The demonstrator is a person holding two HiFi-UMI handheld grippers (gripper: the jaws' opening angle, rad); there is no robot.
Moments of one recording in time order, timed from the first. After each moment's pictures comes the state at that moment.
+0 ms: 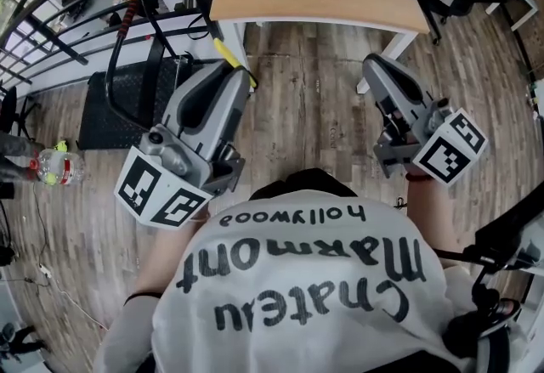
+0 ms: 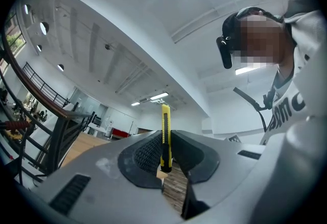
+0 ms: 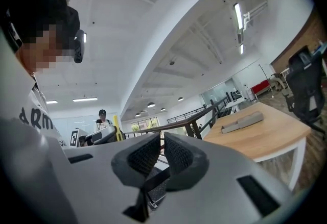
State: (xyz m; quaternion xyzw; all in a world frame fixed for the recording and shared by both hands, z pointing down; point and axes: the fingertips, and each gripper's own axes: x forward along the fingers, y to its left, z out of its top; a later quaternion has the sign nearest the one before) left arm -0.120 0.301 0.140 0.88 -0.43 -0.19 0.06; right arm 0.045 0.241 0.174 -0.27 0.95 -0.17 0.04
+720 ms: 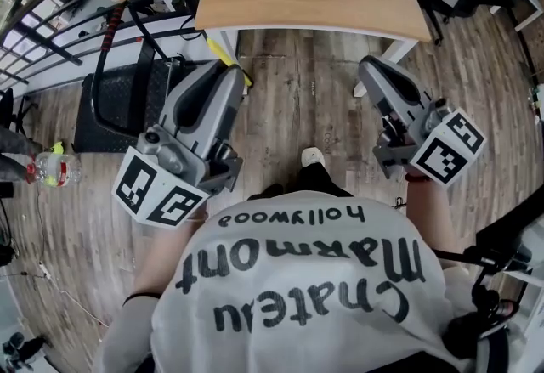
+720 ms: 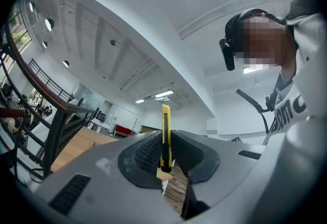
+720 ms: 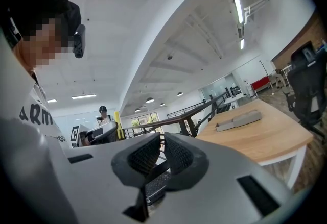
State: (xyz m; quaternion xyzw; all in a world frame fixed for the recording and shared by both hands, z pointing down) left arm -0.088 0.263 0.188 0.87 -0.44 -0.19 0.07; right arm 0.078 0.206 0.227 -0.26 0.95 -0.17 0.02
